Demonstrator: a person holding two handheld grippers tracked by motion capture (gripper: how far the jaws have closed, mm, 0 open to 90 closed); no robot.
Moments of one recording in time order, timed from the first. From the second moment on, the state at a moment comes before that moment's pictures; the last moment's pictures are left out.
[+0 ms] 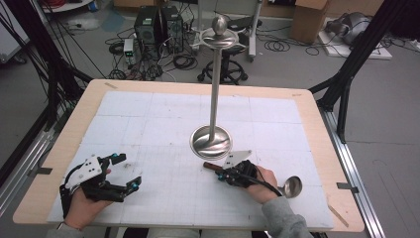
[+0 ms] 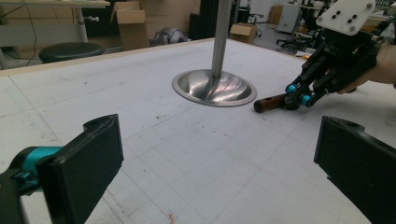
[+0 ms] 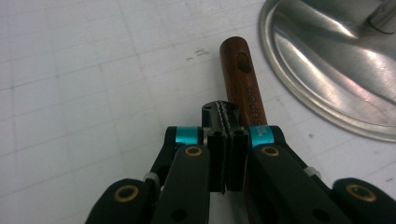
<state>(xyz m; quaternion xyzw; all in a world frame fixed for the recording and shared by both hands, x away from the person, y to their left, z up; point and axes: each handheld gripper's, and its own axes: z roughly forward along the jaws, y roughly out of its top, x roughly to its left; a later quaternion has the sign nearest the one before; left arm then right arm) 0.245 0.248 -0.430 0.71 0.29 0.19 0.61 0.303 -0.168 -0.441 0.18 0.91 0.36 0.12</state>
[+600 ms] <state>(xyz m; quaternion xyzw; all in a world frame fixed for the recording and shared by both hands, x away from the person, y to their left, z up) 0.245 0.248 -0.430 0.71 0.29 0.19 0.61 0.301 -0.188 -0.414 0.14 0.91 0.39 0.09</state>
